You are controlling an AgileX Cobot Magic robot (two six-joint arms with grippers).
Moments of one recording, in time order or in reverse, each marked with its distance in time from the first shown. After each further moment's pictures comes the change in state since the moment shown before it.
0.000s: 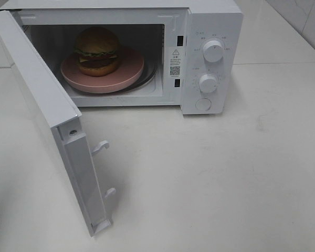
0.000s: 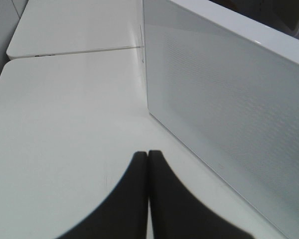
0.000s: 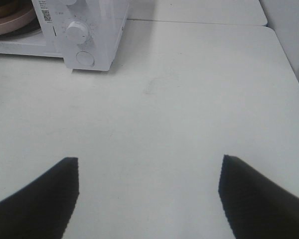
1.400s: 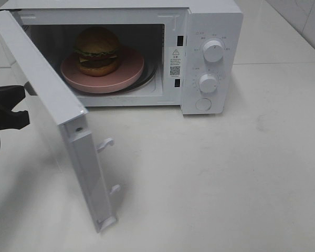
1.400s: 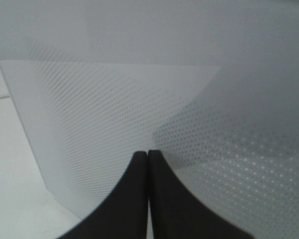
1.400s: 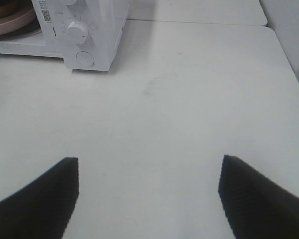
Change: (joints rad) left arm -0.140 1.011 0.152 0.412 -1.358 -0.333; right arm 0.000 0.000 0.000 0.000 -0.001 0.000
